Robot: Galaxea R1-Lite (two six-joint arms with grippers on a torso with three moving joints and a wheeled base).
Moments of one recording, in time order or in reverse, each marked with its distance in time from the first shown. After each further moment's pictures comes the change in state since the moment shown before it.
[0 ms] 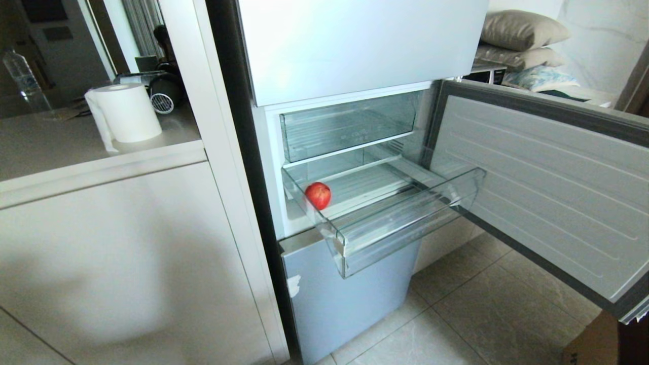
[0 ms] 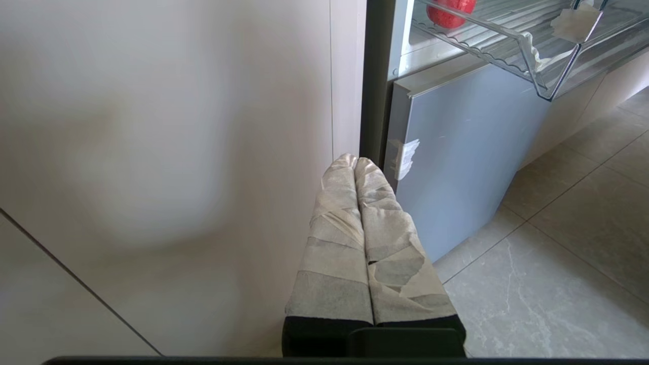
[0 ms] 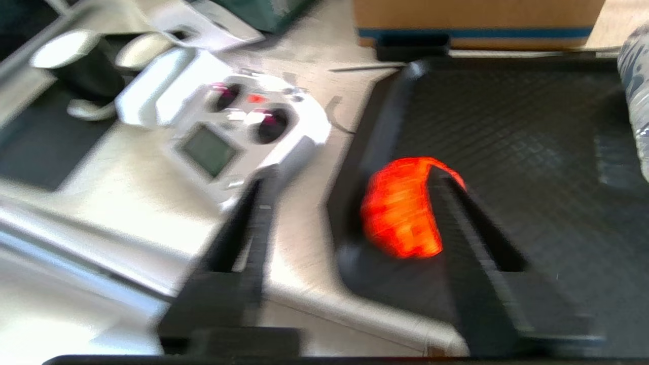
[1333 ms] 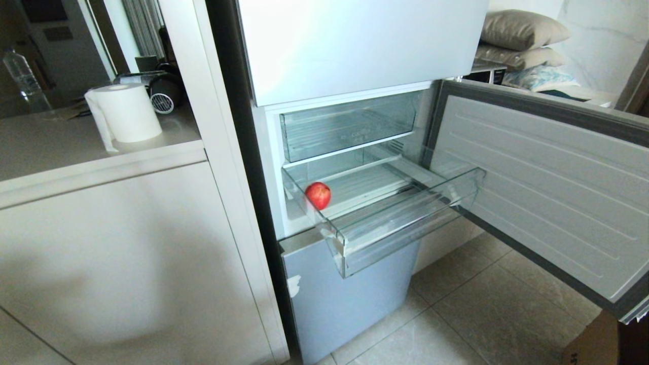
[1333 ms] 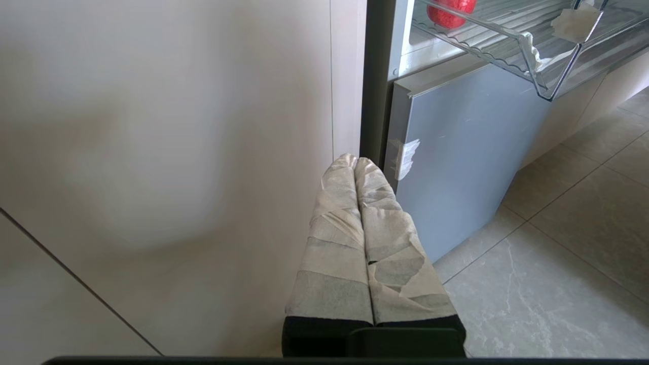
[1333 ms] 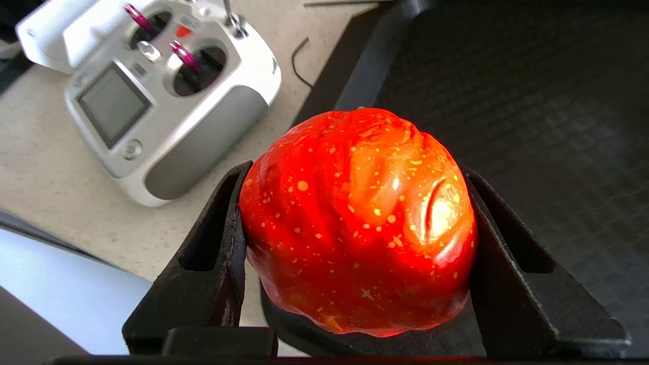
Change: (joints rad) left arm 0.000 0.000 0.000 0.000 0.000 0.000; right arm 0.024 0.339 -0.195 -0.032 0.025 -0.095
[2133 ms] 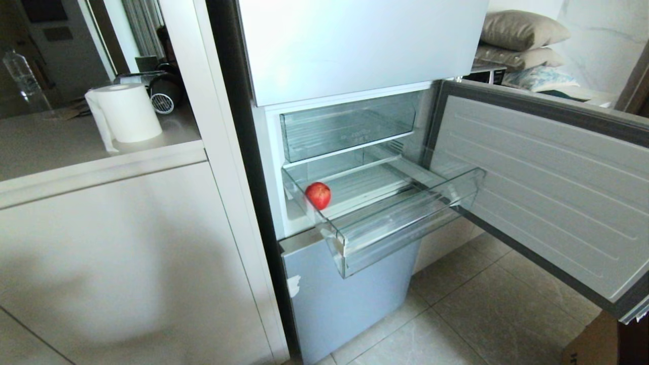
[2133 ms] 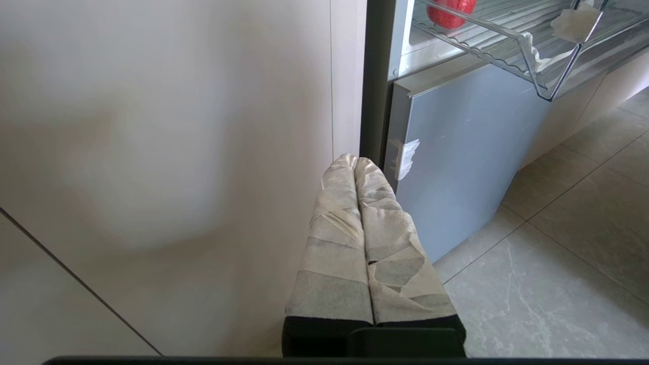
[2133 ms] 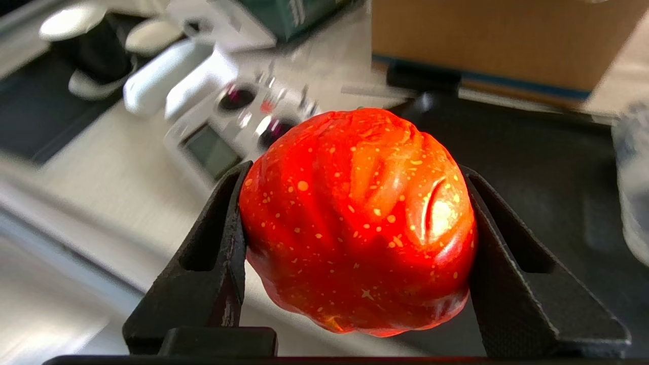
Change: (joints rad) left arm 0.000 0.000 0.000 0.000 0.000 0.000; right arm 0.000 -0.311 0.124 0.042 0.000 -0.032
